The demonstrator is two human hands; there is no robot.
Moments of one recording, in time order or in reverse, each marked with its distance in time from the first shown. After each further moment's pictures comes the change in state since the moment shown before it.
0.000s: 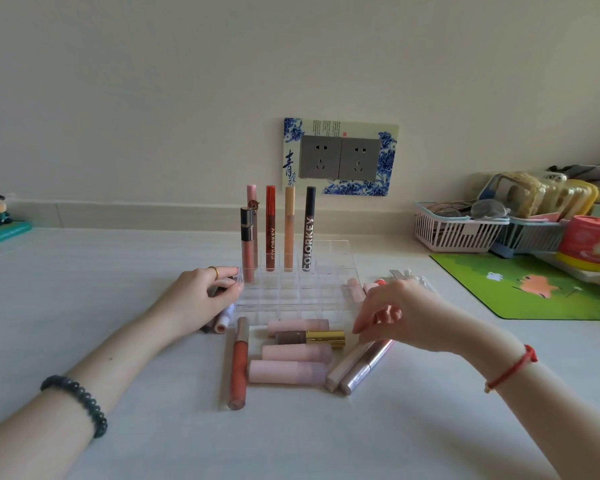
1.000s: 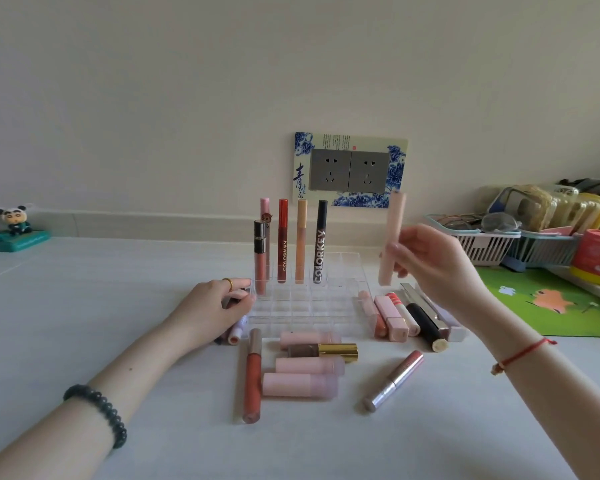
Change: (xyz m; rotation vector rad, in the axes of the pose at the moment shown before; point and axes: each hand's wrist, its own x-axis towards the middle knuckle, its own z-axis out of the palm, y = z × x) left_hand 0.000 0.000 -0.001 0.082 -0.003 0.027; right_hand 0.023 -0.004 -0.028 0.466 0.580 0.010
